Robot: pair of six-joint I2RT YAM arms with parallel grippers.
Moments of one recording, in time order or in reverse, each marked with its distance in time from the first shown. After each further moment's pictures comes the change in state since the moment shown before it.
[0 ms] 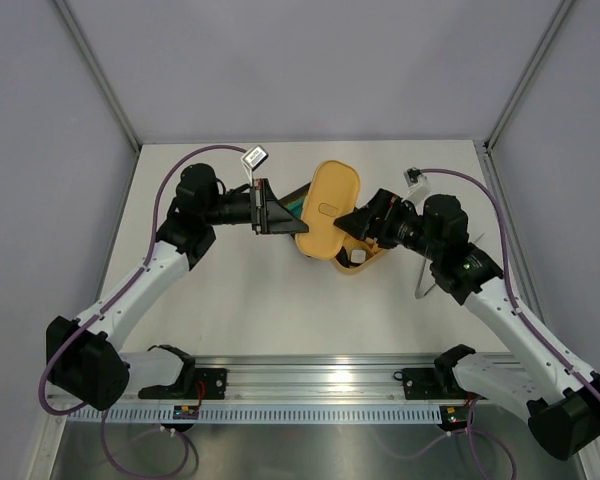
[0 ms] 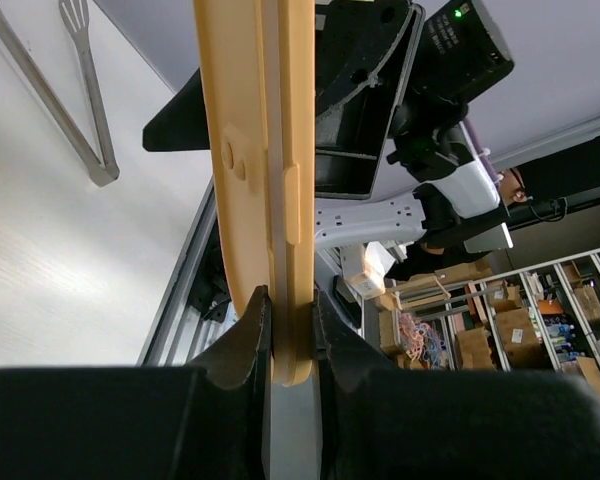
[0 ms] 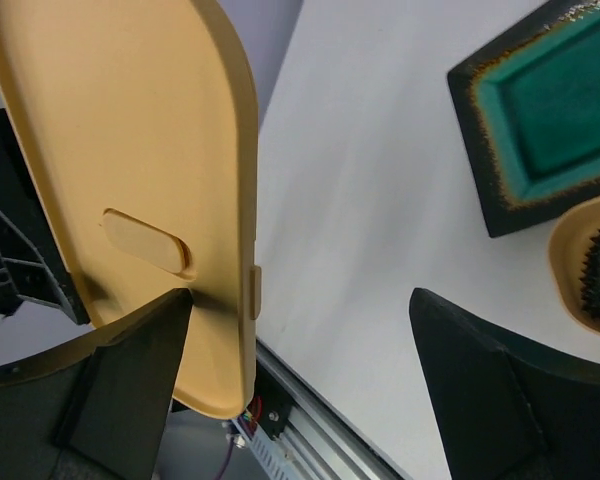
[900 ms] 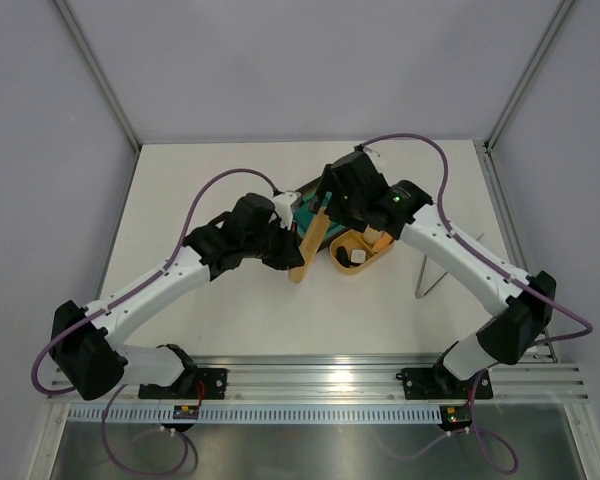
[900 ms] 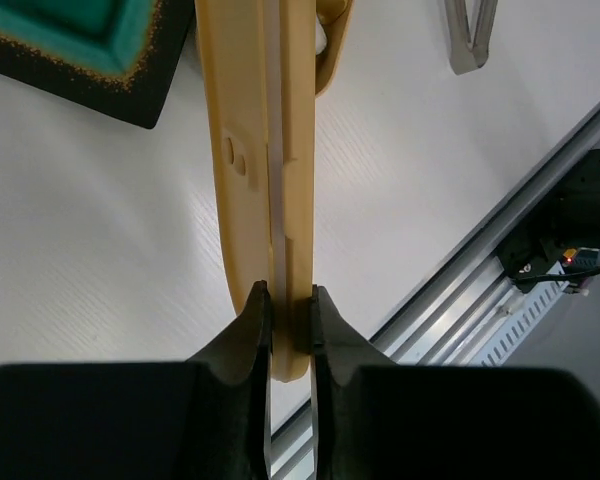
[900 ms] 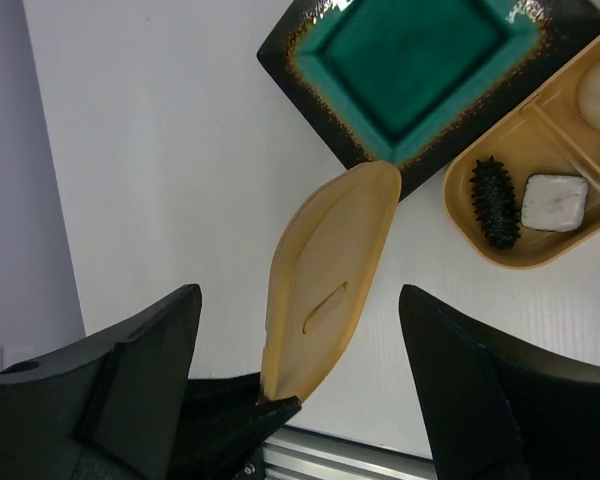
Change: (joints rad) left arm -0.293 0.047 0.053 -0.669 -0.832 0.587; right arm 0.254 0.600 0.671 -0.591 0.527 0.152
